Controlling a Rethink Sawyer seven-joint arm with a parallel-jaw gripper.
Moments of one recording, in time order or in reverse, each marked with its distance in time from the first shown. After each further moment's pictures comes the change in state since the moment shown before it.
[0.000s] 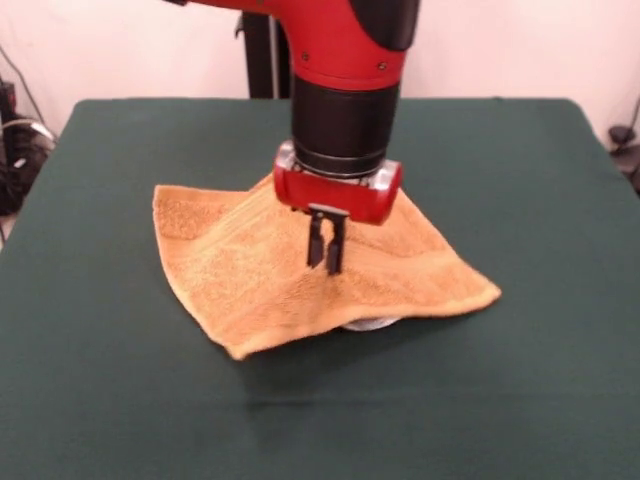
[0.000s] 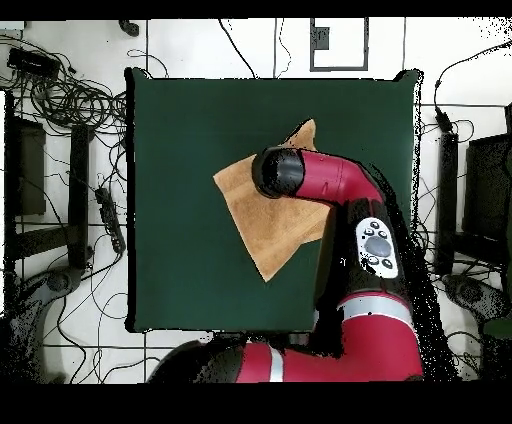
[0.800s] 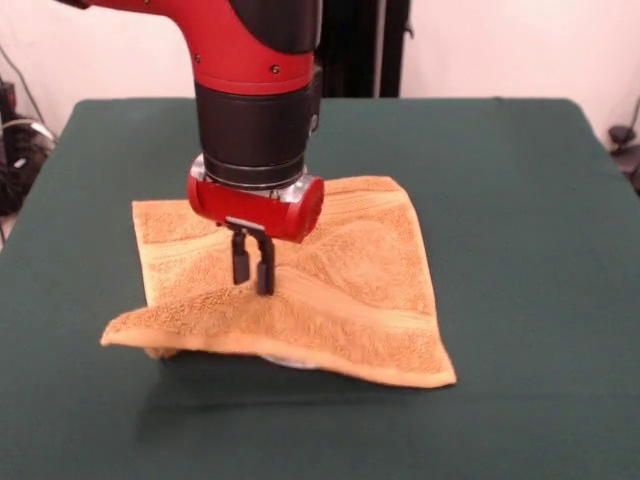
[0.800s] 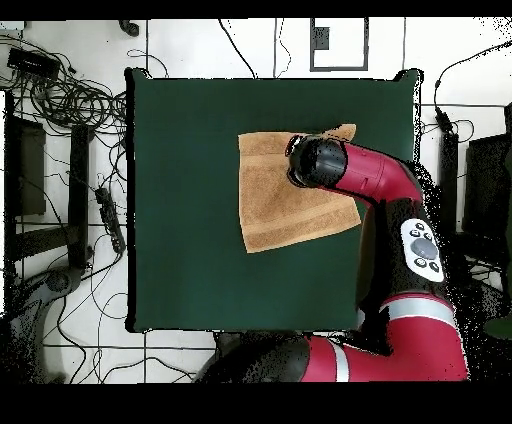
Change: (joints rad) arm -0.118 0.010 0.057 -0.053 -0.005 -0.005 0.000
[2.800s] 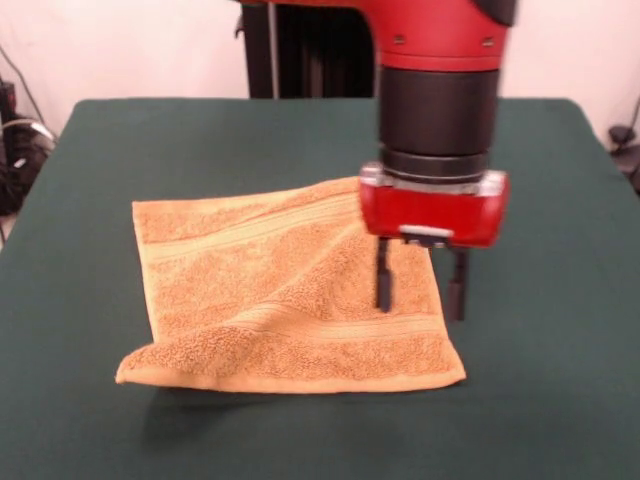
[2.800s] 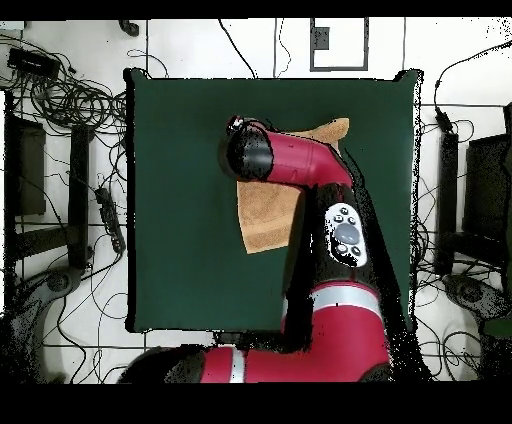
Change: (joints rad) arm 0.198 -0.011 -0.018 -0.003 0.090 -0.153 0.000
